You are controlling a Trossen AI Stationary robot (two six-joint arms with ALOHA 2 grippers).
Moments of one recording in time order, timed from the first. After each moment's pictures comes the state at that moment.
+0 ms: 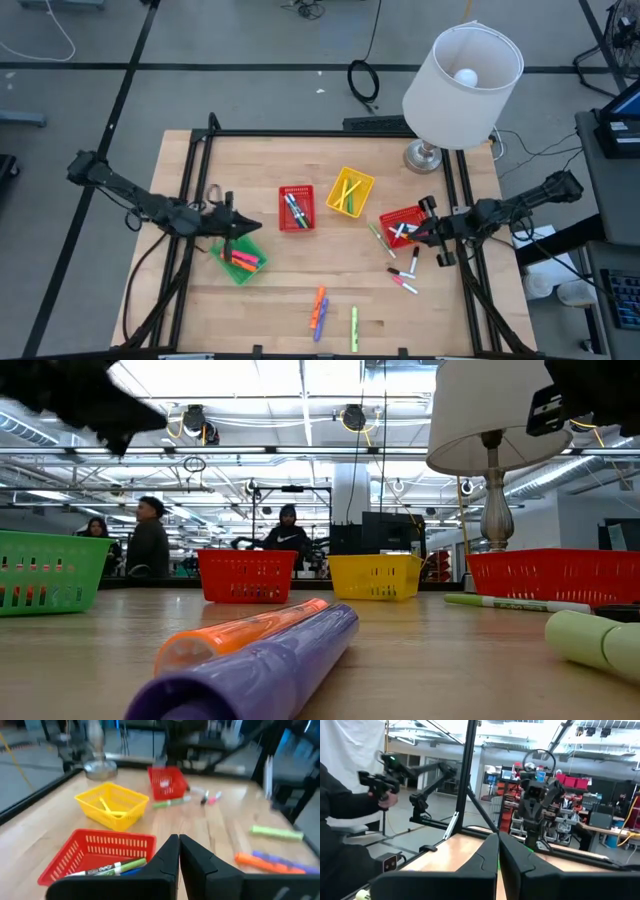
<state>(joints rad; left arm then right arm) -0.46 0.67 0.31 0.10 -0.51 -0.23 0.37 0.30 0.03 0.48 0.05 -0.14</state>
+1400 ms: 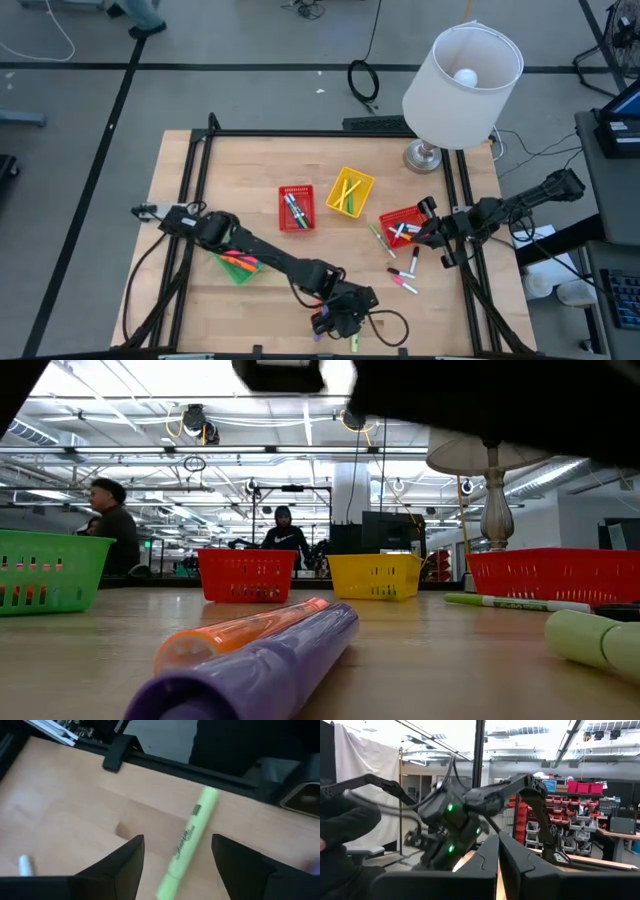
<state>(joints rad) -0.40 2.39 2.03 -0.52 0.28 0.74 0.37 0.35 0.03 0.60 0.00 -0.05</state>
